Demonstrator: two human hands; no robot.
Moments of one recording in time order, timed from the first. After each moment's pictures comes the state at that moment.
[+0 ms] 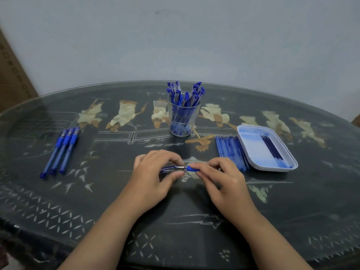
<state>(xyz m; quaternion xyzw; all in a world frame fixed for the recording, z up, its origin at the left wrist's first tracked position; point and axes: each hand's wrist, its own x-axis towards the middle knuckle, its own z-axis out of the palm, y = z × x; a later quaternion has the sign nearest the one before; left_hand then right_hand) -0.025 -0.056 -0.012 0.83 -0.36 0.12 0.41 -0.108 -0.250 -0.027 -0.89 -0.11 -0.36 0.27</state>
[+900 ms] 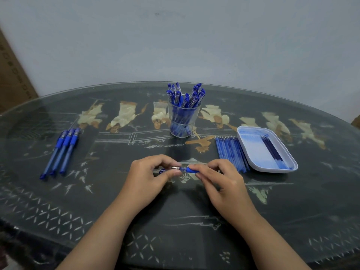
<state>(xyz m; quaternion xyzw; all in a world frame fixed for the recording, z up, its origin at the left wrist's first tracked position) -0.027 -0.055 -0.002 0.80 -0.29 0.05 0.53 -0.108 -0.249 -0.026 -0.89 -0.11 -0.35 0.26</state>
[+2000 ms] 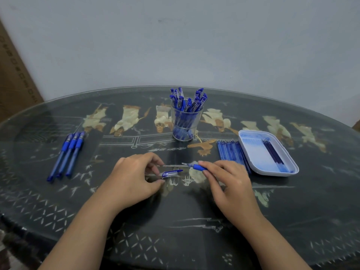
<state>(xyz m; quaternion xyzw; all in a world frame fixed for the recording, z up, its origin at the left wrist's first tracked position) -0.018 -0.019 0.027 0.90 -0.29 -0.01 0.31 -0.114 -0.243 -0.008 -0.90 -0.04 -0.37 0.22</state>
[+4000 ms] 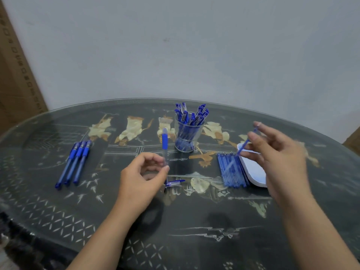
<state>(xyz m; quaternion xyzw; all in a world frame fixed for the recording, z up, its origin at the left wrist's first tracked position) -0.036 -0.038 0.024 0.69 -0.15 0.05 0.71 -0.114 -0.261 0.106 -0.66 0.16 -0.35 0.65</state>
